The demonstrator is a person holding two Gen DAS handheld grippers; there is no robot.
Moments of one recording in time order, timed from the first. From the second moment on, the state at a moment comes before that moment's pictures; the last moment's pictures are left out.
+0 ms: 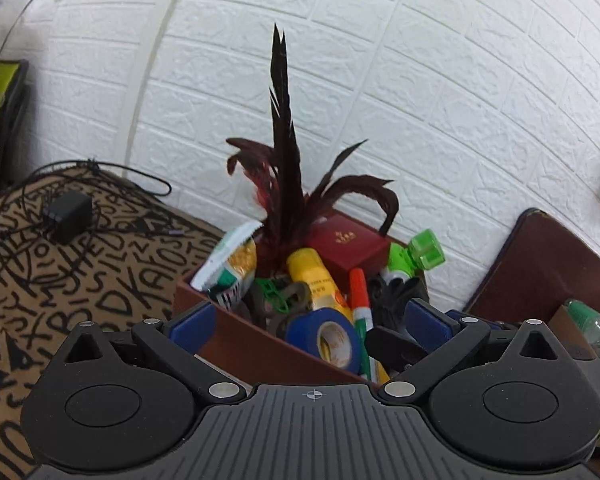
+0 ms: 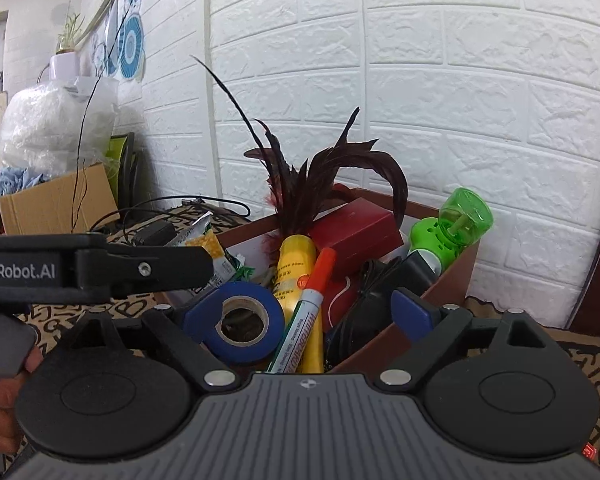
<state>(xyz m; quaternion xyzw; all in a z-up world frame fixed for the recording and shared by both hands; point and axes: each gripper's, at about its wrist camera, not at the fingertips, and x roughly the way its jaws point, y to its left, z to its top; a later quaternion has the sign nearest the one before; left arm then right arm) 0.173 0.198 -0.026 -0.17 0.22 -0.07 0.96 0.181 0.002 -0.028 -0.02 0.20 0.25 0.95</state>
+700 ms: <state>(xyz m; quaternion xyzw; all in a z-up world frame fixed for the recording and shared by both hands) 0.123 0.151 -0.003 -0.16 0.22 -0.12 0.95 0.123 -0.040 -0.006 -0.01 0.18 0.23 0.96</state>
